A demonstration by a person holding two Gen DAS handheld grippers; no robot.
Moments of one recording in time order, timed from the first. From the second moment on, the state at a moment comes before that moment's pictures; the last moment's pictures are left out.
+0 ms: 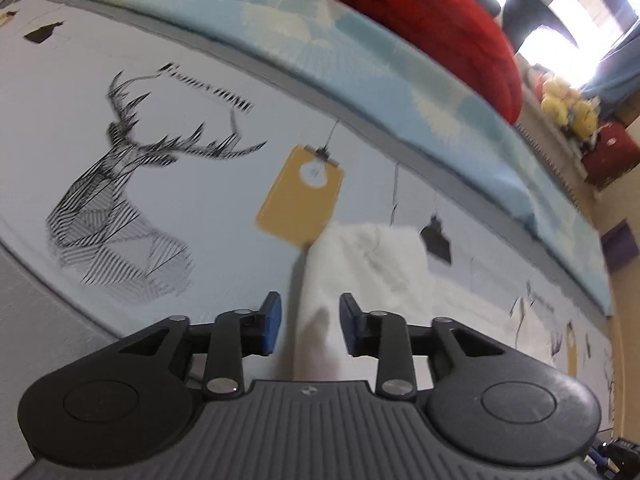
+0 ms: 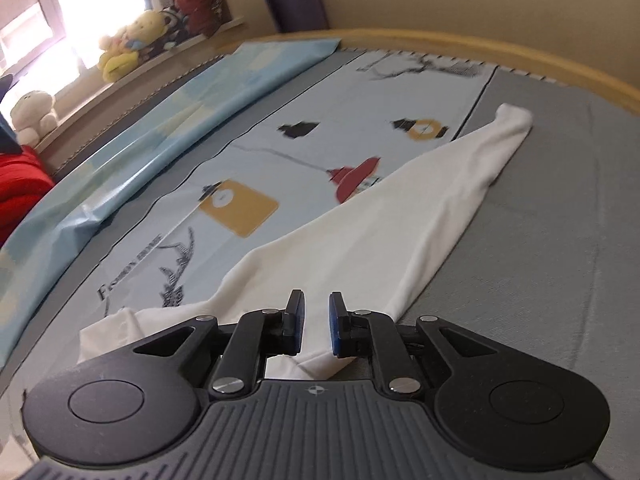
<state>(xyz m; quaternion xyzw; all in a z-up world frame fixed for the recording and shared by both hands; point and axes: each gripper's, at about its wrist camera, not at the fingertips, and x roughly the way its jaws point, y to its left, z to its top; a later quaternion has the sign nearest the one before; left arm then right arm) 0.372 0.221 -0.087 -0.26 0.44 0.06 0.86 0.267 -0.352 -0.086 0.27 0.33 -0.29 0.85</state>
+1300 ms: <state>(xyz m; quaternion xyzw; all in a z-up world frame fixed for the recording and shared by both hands) 0.334 0.175 -0.095 -0.08 0.57 -0.03 0.82 0.293 -0.331 -0.119 0.29 0.47 -0.13 0.83</state>
